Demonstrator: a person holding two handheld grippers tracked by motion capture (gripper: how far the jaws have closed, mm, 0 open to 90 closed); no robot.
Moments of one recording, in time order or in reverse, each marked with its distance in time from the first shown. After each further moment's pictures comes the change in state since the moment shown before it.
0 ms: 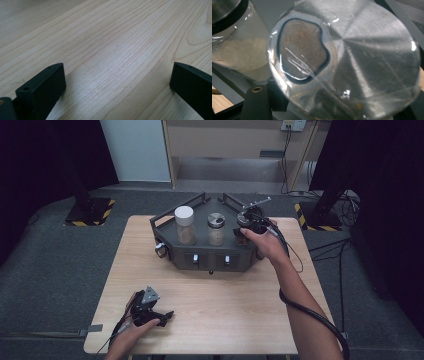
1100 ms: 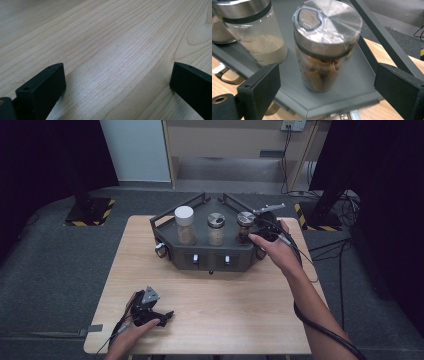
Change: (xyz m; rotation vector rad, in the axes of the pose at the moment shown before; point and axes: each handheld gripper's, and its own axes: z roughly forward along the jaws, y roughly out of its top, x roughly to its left) left arm 0.000 0.000 0.000 -0.001 -0.001 0.000; right arm 0.007 -0.040 -0.048 -0.105 -0.036 -0.007
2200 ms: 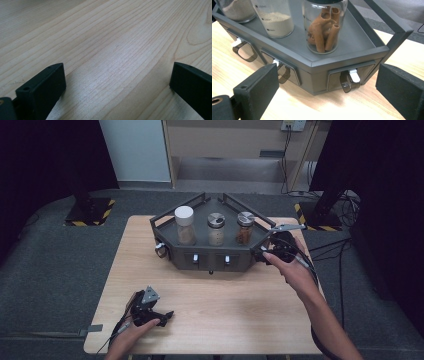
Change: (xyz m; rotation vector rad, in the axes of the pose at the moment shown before) left arm 0.000 0.000 0.000 0.001 0.000 0.000; right arm -0.005 -0.058 -0.040 -0.036 0.028 0.035
